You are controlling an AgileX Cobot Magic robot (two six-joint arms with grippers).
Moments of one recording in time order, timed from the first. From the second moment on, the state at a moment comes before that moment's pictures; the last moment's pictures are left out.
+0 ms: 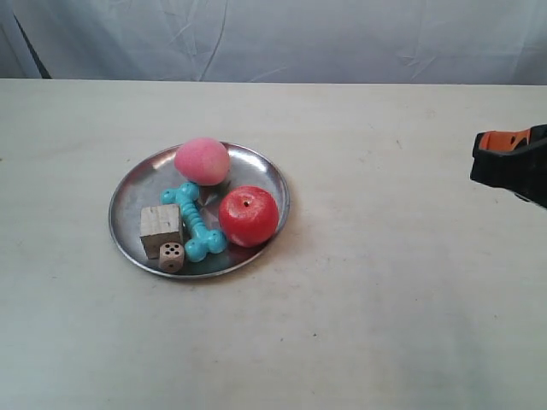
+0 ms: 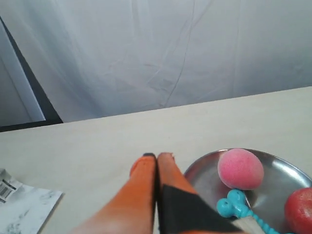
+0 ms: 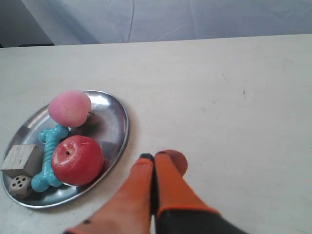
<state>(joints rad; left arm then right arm) -0.06 0.62 -0.57 -0.39 0.30 0.46 0.22 0.82 -0.51 0.29 0.24 -0.03</state>
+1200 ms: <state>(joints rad) 0.03 0.01 0.00 -0.23 0.25 0.05 0.22 0.82 -0.51 0.29 0.24 -0.03</state>
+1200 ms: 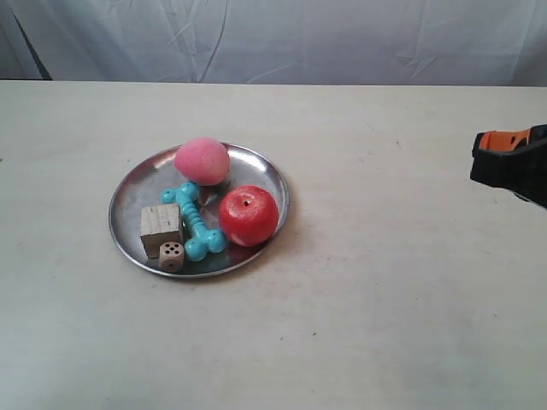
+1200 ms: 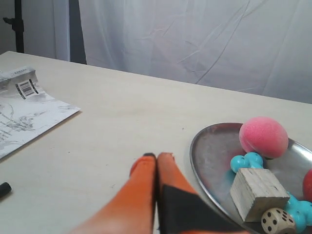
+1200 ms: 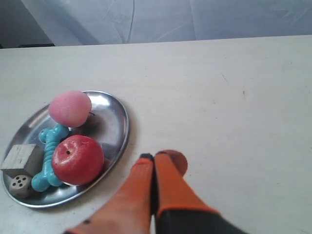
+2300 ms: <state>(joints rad) 0.03 0.01 0.00 -0.21 0.25 0.05 -0.02 0.09 -0.02 0.11 0.31 -0.03</state>
